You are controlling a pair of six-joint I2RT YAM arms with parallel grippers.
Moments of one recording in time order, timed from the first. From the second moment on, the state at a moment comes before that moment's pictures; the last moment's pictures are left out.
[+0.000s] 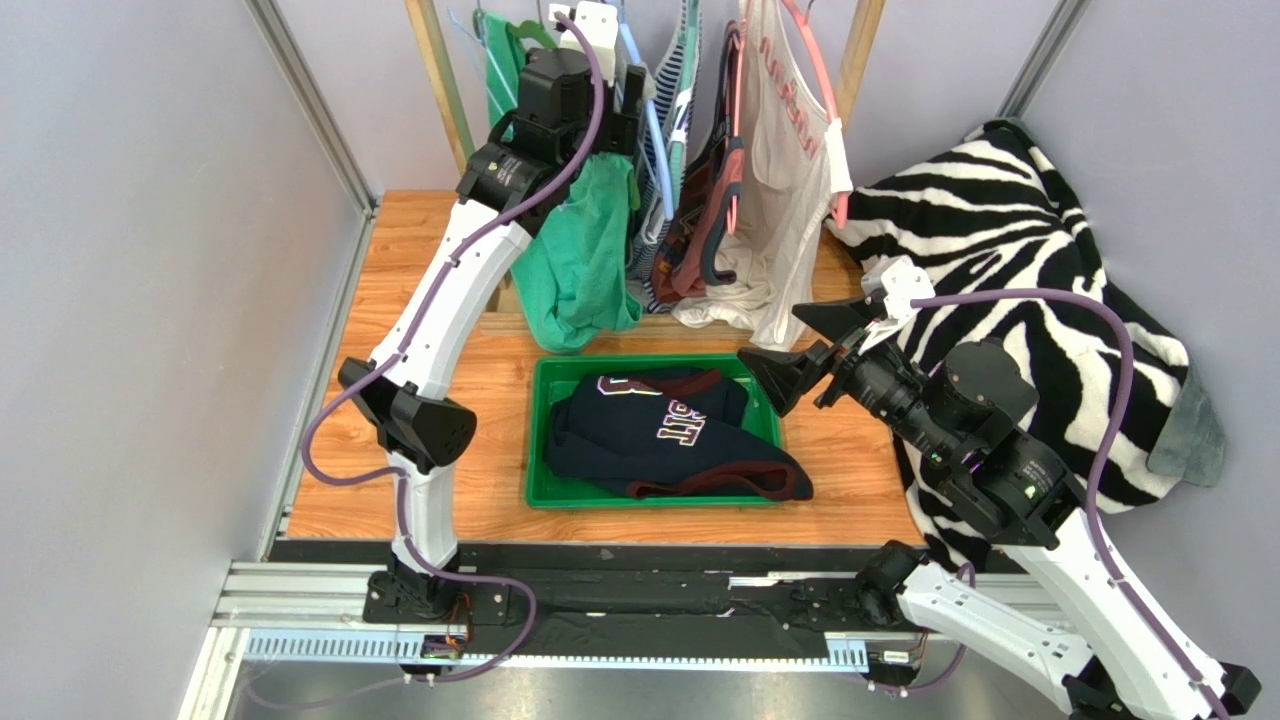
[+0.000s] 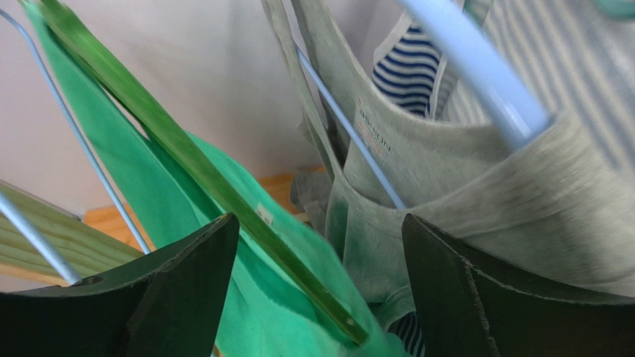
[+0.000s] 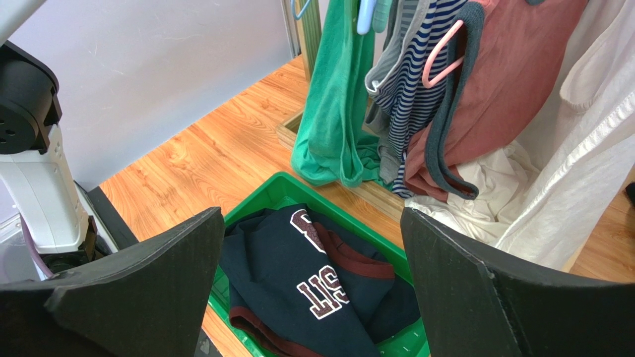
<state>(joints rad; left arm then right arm) -0.54 1.97 2.42 -0.63 -0.37 0.00 0.72 0.71 1.09 -0.37 -0.04 0.13</state>
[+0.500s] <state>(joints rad) -0.54 1.80 2.28 -0.70 -0.36 0.00 0.72 0.70 1.09 -0.37 -0.04 0.13</state>
